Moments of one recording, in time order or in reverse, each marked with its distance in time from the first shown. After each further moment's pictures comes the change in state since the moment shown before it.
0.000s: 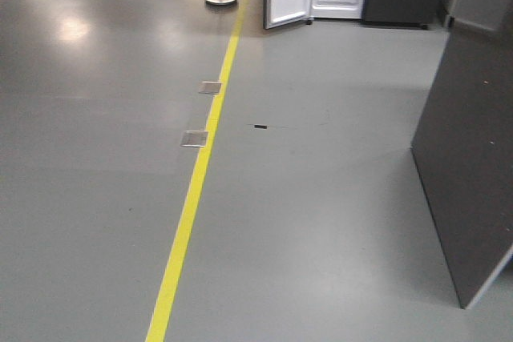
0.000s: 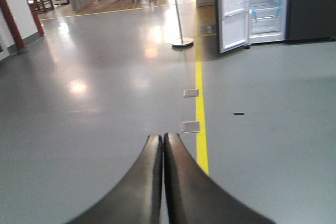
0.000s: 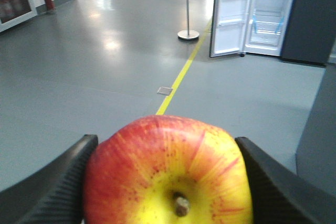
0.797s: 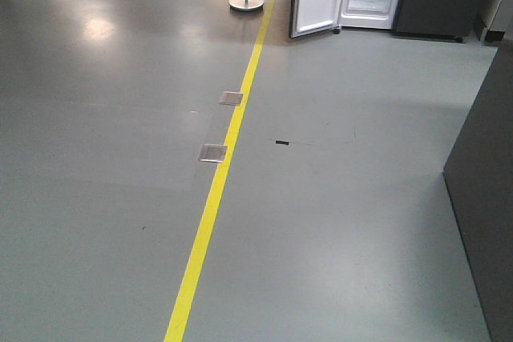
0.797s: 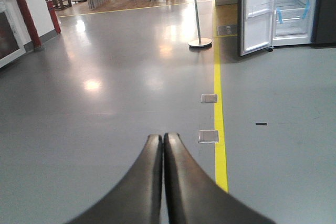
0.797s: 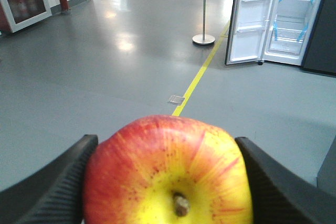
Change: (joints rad) left arm 0.000 0.000 0.000 0.000 0.000 0.000; right arm 0.000 0.000 0.000 0.000 0.000 0.000
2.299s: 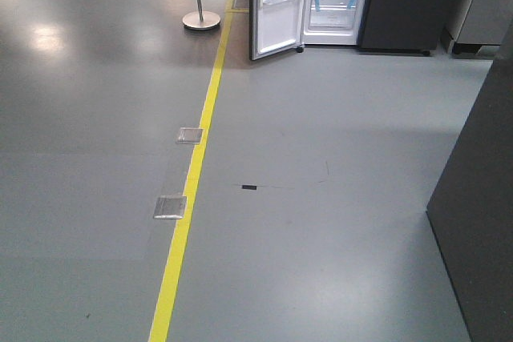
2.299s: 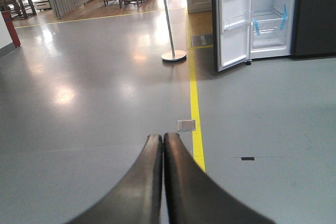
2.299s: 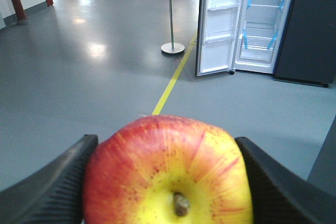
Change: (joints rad) left arm 0.000 0.000 0.000 0.000 0.000 0.000; right arm 0.000 0.000 0.000 0.000 0.000 0.000
